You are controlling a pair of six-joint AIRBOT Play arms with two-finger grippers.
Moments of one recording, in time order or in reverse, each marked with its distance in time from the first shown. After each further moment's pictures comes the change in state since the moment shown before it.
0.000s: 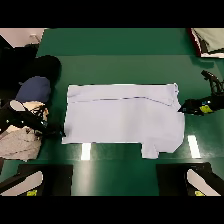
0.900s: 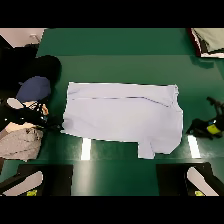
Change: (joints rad) left arm 0.002 0.005 0.064 -0.051 0.088 0.044; right arm -0.226 0.048 -0.235 -0.144 0.154 0.031
